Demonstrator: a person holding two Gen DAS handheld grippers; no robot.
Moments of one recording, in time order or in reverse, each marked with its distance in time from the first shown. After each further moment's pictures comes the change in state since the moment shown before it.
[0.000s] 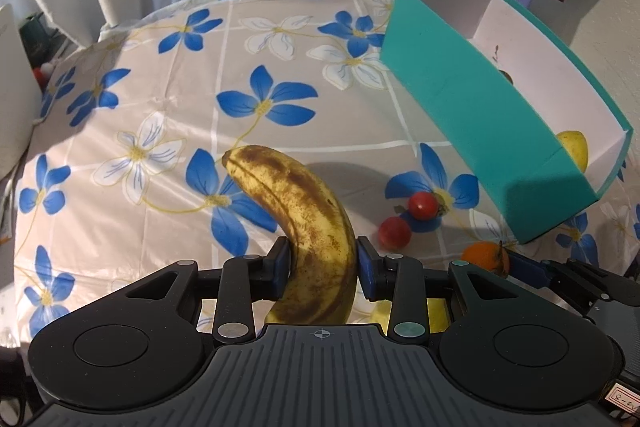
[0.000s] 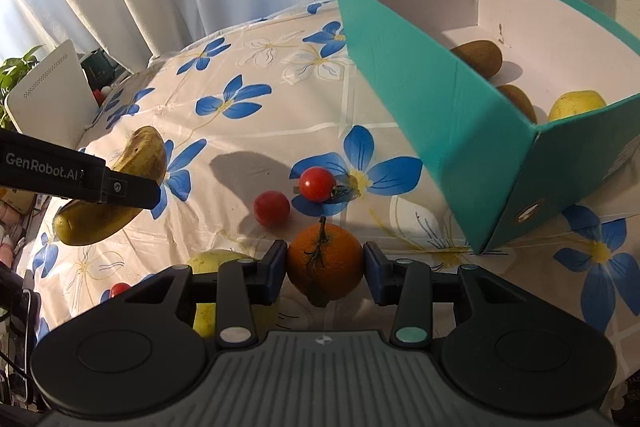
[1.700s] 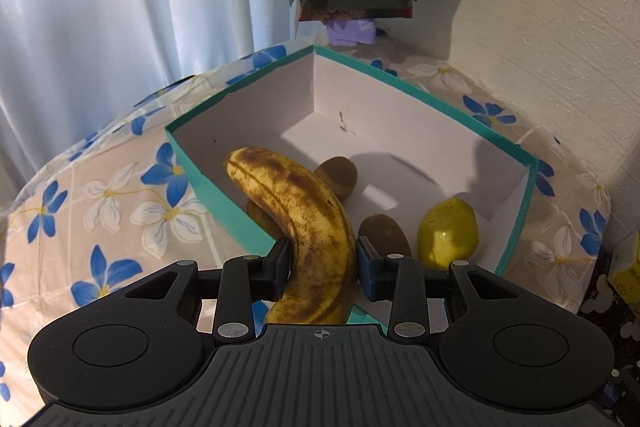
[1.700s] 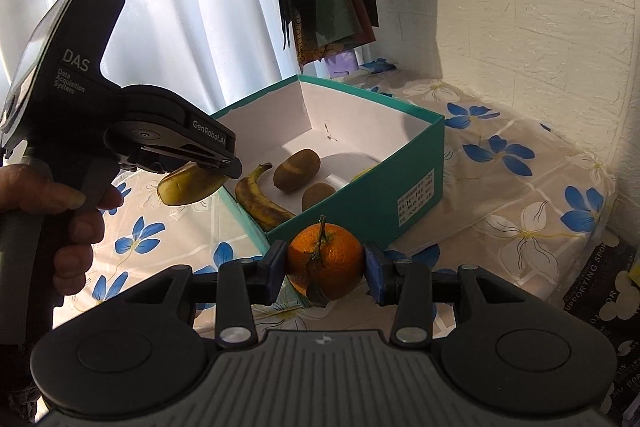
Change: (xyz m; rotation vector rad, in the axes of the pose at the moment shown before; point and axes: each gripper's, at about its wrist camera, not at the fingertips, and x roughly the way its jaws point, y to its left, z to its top) left arm 0.030 -0.168 0.076 0.331 -0.163 -0.133; right arm -0.114 -0.067 -0.014 0.266 -0.302 -0.259
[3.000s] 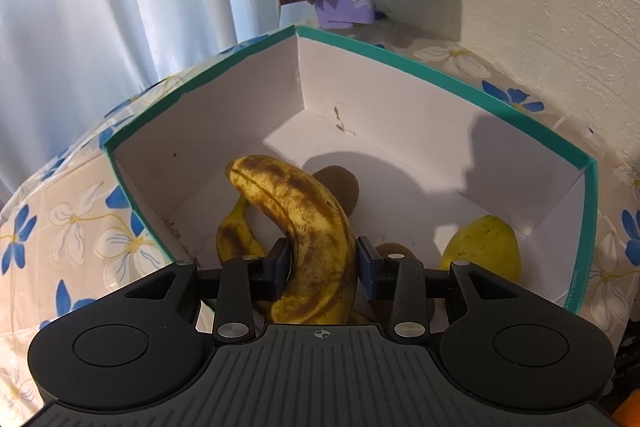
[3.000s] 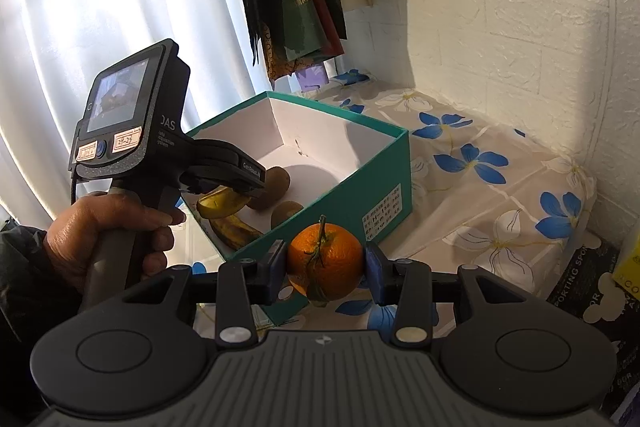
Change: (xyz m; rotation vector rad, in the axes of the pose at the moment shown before) left arm 0.077 -0.015 0.014 0.051 0.006 0.036; right arm 0.000 -0.012 0.006 0.034 -0.030 -0.051
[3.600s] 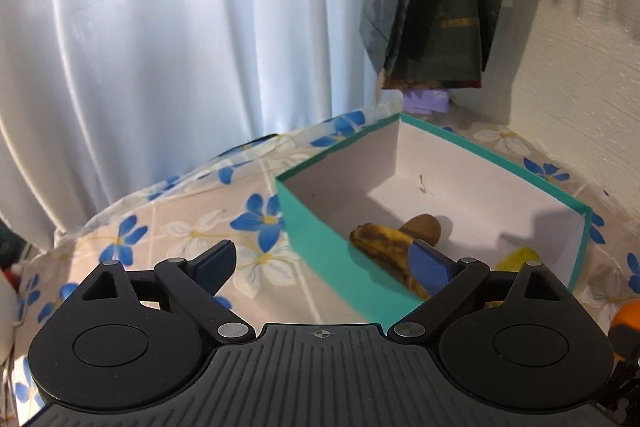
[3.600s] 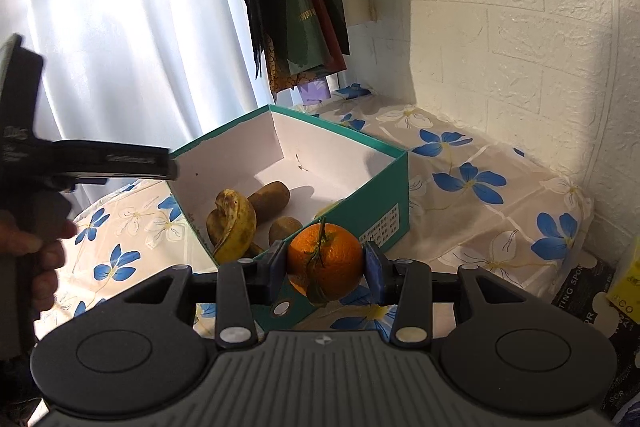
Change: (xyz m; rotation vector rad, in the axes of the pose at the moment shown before) left arm -0.121 0.072 -0.042 -0.129 -0.204 0.133; right arm -0.002 0.003 0.010 -0.032 -0.032 -0.003
